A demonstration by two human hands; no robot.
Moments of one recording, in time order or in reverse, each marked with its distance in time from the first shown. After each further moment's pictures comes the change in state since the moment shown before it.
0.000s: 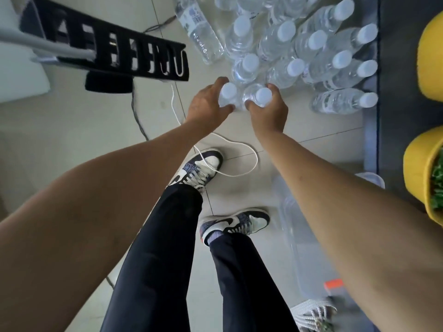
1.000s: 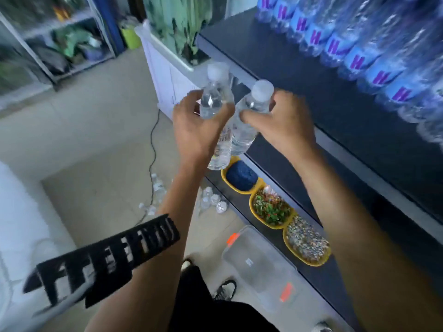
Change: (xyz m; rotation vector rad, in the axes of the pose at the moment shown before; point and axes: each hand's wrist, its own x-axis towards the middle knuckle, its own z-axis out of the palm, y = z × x) left_hand -0.392 0.645 -0.383 -0.631 0.333 0.579; right_hand -0.380 -0.361 -0.703 -0.003 0.606 -0.370
